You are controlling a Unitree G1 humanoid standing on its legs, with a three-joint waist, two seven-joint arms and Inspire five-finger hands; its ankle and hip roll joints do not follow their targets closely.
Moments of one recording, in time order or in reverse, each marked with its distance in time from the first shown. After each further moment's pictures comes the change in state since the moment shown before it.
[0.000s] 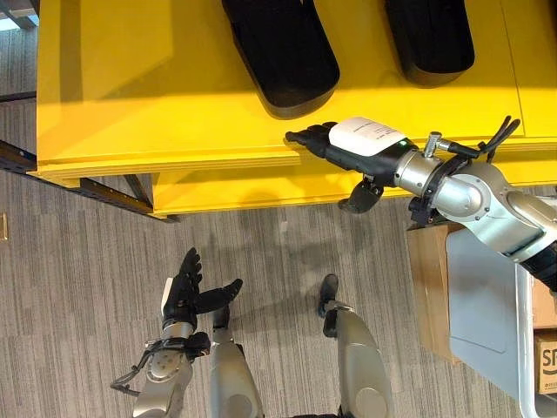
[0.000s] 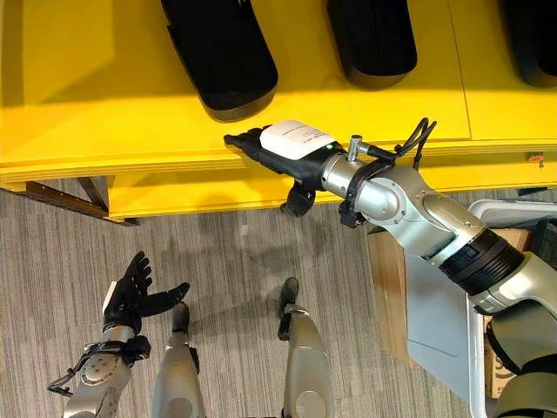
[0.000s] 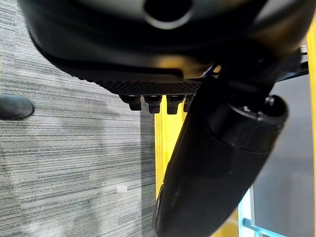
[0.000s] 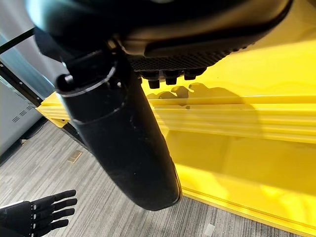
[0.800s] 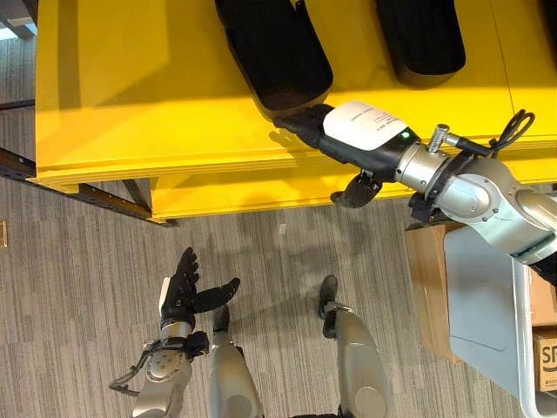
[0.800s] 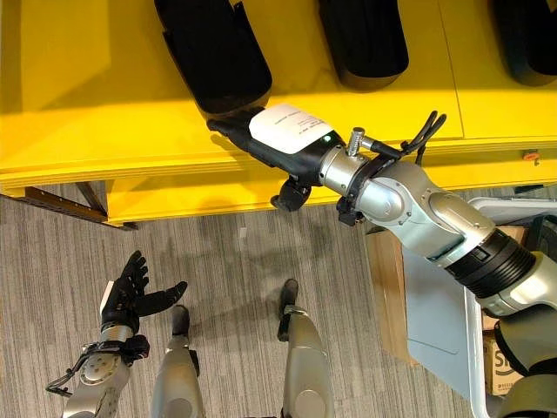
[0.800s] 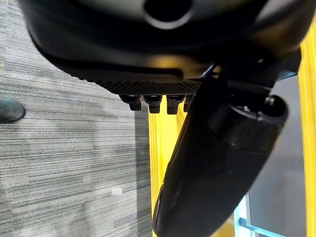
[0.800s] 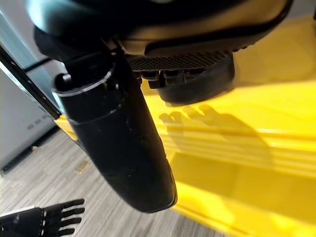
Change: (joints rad) left arm 0.002 -0.001 0.006 -0.006 0.004 0.000 0.015; right arm 0.004 -0.050 -0.004 -0.120 -0.016 -0.016 -0.030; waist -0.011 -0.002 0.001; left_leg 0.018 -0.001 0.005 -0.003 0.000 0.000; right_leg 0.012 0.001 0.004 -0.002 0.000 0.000
